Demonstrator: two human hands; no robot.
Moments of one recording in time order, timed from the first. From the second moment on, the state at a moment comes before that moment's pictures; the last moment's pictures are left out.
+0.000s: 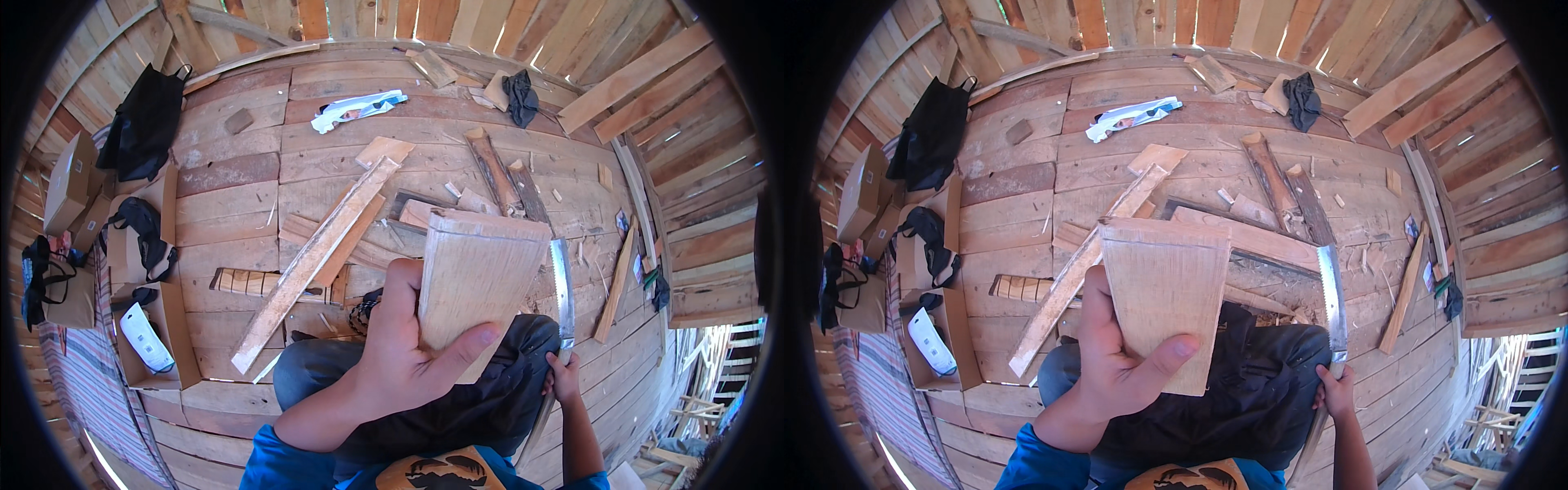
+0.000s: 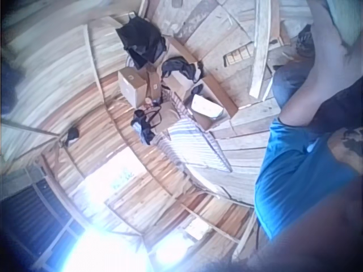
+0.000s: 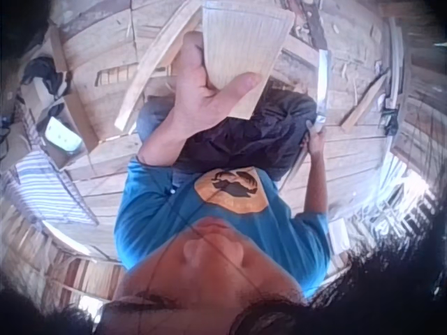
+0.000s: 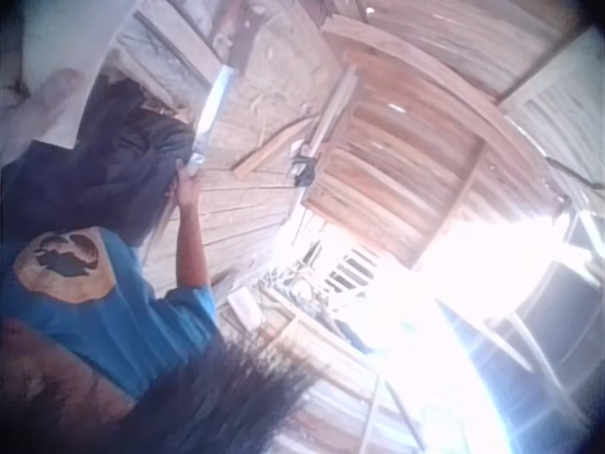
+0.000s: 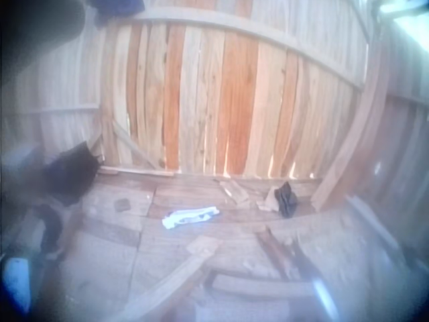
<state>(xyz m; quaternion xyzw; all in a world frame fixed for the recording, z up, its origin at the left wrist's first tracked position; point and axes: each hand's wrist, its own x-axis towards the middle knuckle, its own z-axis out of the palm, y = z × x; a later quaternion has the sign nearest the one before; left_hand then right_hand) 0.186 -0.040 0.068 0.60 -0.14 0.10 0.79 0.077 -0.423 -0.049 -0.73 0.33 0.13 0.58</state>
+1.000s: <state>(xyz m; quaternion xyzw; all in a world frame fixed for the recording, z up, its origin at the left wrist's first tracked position) 0.219 -0.036 0.043 0.79 -0.26 0.23 0.50 0.076 -0.424 -0.047 -0.72 0.33 0.13 0.59</state>
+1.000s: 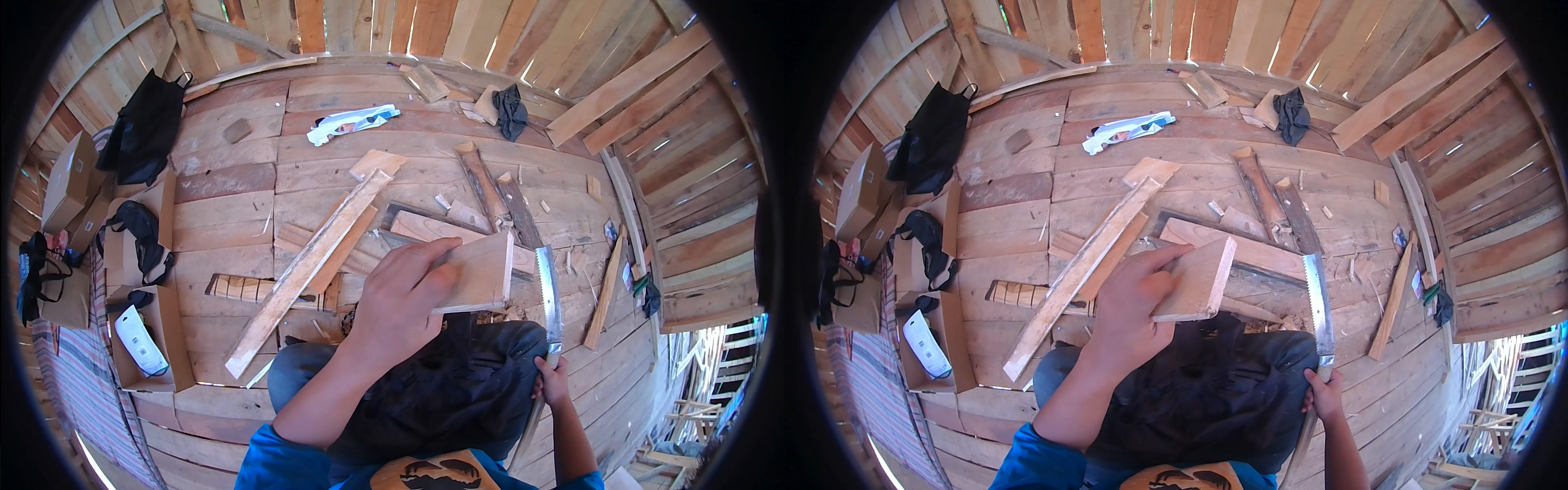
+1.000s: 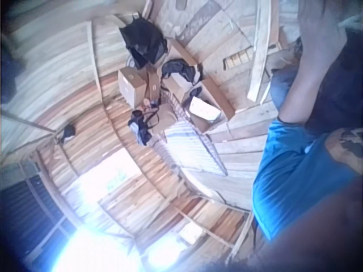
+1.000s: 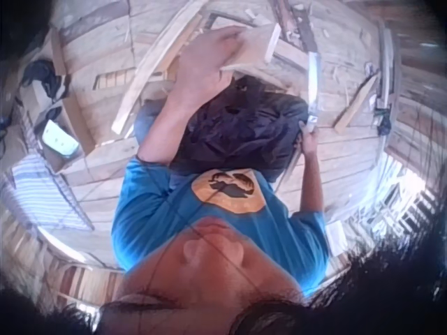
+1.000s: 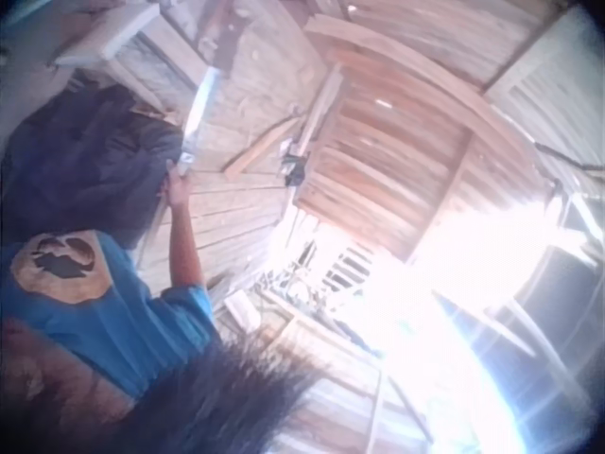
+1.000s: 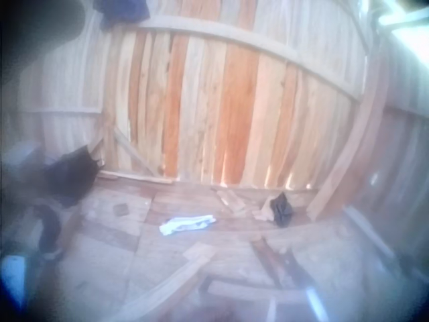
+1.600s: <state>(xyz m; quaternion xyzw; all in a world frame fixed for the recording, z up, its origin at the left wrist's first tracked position) 0.223 -0.071 0.007 0.89 -0.13 0.22 0.38 0.075 -0.421 -0.048 -0.72 0.32 0.12 0.61</state>
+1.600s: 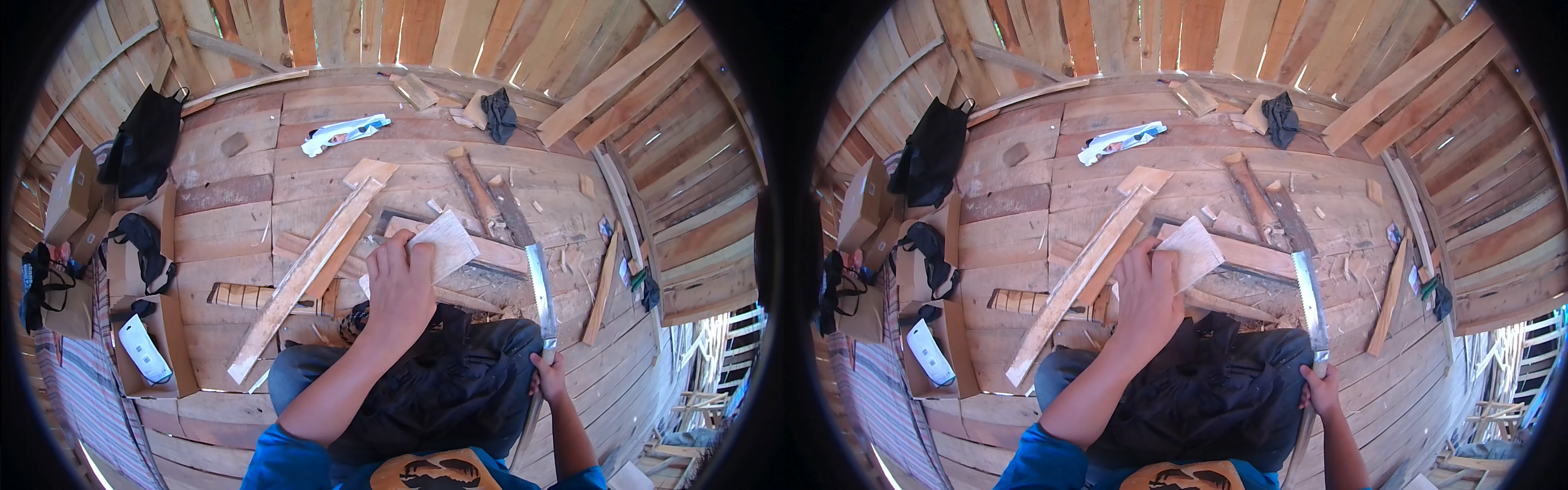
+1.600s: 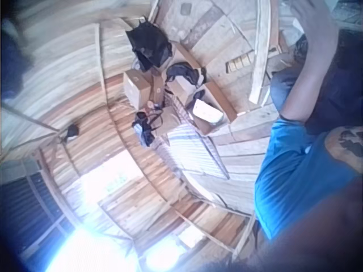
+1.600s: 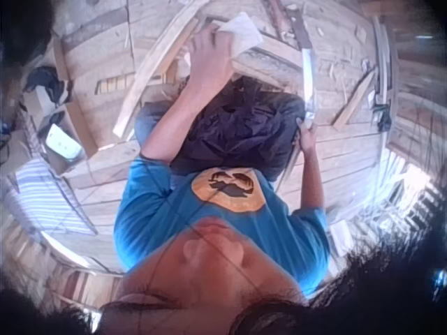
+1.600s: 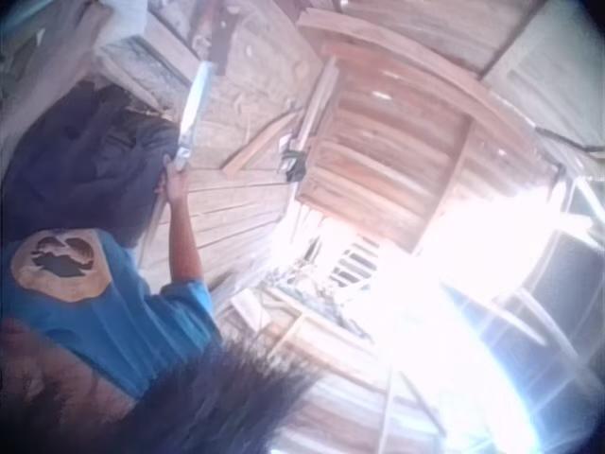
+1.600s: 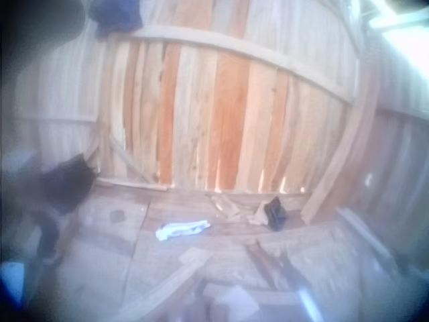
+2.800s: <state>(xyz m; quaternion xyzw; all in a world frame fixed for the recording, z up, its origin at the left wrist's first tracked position) 0.238 -0.132 -0.042 0.91 -0.21 0.03 0.35 0.050 -0.472 -0.051 -0.60 0.24 0.06 0.76</state>
